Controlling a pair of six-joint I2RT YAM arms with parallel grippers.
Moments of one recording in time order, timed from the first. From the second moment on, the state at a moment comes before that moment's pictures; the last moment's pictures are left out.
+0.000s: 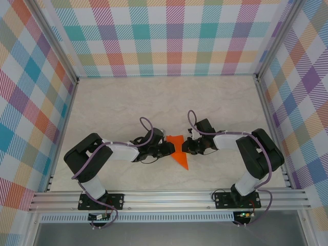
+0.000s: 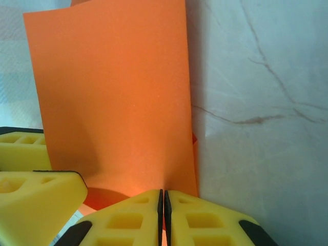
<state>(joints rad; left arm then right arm) -0.80 1.70 0.69 0.23 0.25 -1.01 0.50 1.66 0.68 -0.13 -0.60 0.61</state>
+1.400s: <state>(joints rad) -0.75 1.63 0.70 0.15 0.27 -1.03 0.88 1.27 0.56 -0.23 -0.07 0.49</state>
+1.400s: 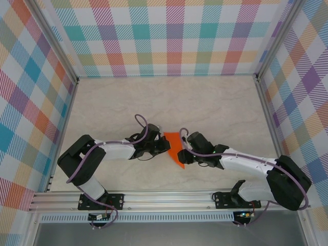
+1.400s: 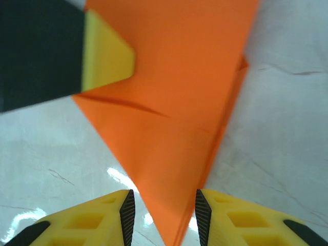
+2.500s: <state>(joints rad) -0.74 1.63 0.71 0.09 0.30 -1.10 1.27 1.33 0.54 -0.10 0.46 0.31</state>
